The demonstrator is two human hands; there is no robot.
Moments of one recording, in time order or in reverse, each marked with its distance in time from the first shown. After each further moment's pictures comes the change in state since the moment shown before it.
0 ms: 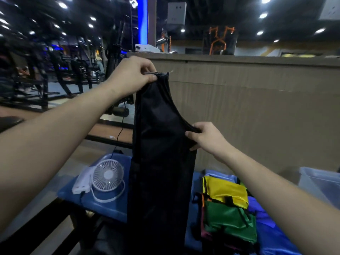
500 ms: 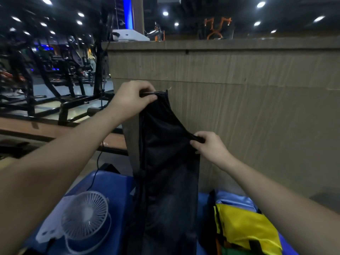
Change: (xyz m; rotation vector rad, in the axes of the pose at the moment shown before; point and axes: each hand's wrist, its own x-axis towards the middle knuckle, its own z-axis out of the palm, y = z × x) left_hand 0.081 -0.103 0.125 -0.006 -0.054 0.029; right_hand 0.139 0.106 0.010 -0.142 0.062 0.007
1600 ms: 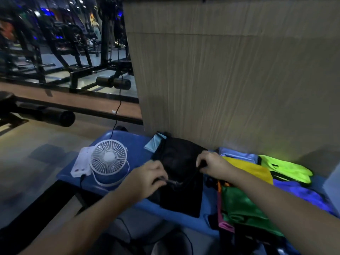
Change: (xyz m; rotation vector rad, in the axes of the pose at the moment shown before) left_hand -0.316 -0.026 0.099 -0.069 -0.440 0.134; right_hand -0.136 0.085 0.072 -0.466 -0.479 -0.104
